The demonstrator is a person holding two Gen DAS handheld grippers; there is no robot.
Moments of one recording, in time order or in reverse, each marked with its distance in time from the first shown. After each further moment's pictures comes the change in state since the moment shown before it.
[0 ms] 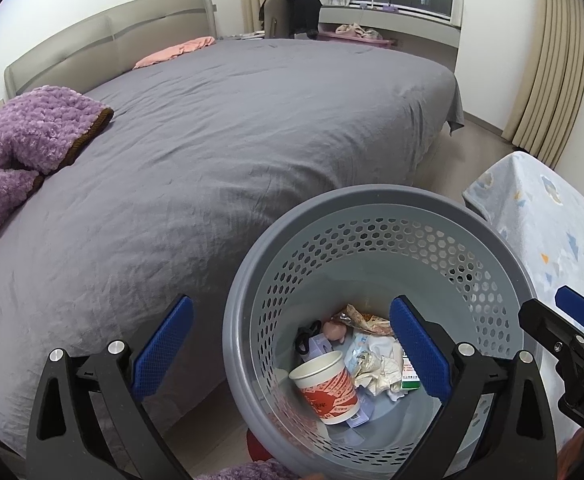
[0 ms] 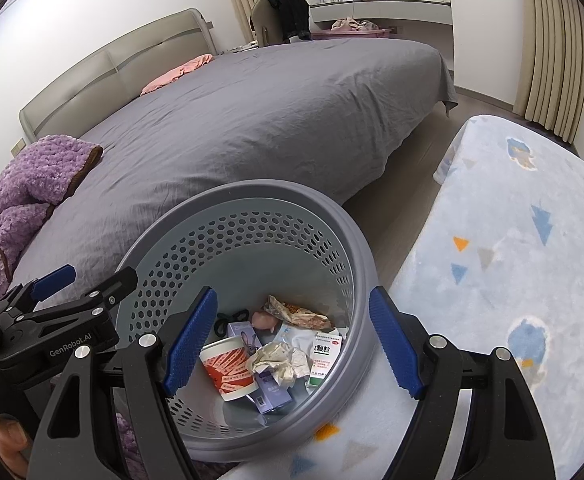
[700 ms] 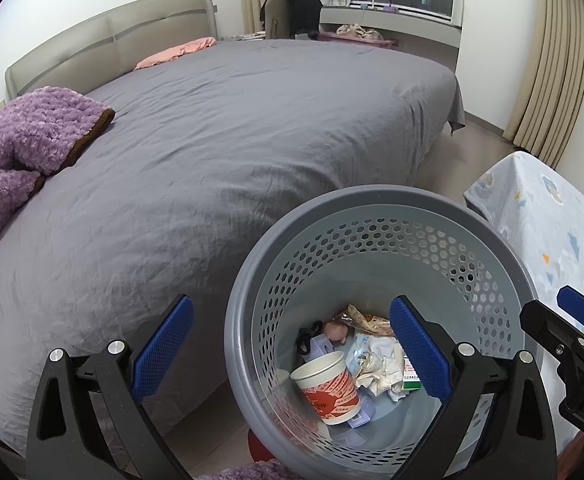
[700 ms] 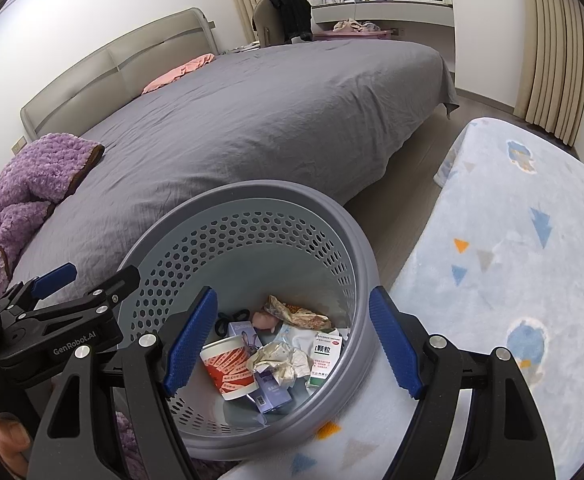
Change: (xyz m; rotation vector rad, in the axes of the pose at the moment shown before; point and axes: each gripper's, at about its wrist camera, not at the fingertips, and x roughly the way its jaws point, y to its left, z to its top) left arm -0.001 0.000 0.001 0.004 -0.003 0.005; right arm -0.002 0.002 0.000 -0.008 -0.001 -0.003
